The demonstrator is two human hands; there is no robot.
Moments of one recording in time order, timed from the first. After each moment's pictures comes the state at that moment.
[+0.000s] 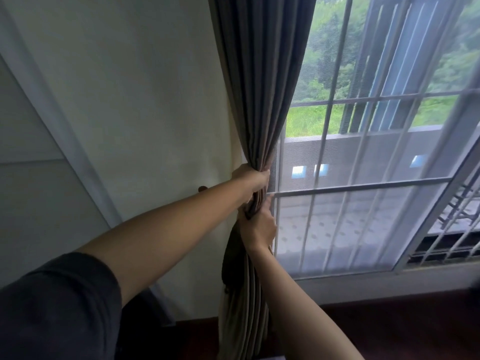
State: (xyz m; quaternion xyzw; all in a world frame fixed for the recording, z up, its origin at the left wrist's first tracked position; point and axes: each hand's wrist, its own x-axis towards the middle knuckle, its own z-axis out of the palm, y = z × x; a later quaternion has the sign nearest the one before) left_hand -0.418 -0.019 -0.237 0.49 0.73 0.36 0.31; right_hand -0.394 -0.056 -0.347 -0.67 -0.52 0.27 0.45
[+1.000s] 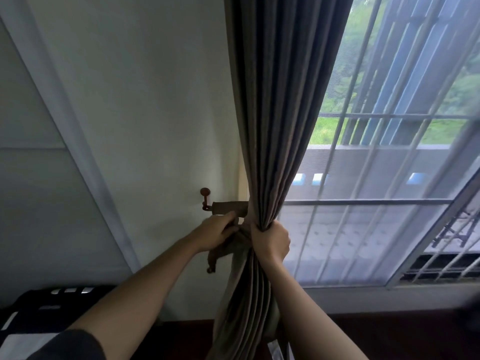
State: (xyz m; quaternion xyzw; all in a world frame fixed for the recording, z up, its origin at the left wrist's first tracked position) left_hand -0.529 -0.050 -0.346 0.79 0.55 0.20 0.17; right_hand -0.368 -0.065 -0.339 -0.68 -0.53 0.29 0.41
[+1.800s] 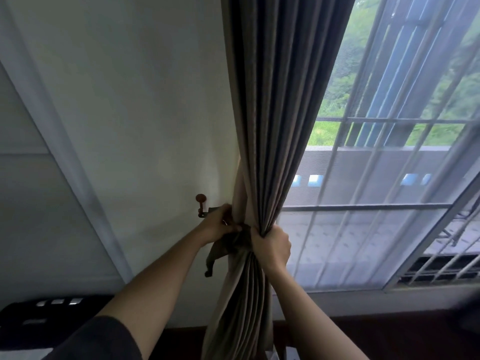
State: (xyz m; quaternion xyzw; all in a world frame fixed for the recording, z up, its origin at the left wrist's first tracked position) left_hand -0.530 -0.001 -0.349 0.68 0.58 0.29 0.35; right_hand -0.365 -0.051 -0.334 -0.67 -0.56 0.29 0.38
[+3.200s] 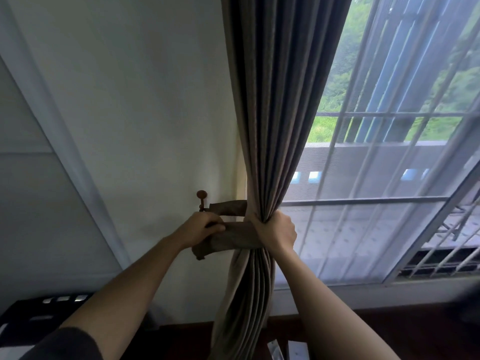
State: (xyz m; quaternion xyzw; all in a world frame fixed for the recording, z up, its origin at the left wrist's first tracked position) left_hand -0.568 -0.025 -0.352 0.77 0.56 0.22 0.22; right_hand -0.357 -0.042 -0.317 -0.68 -0.61 0.25 0.33
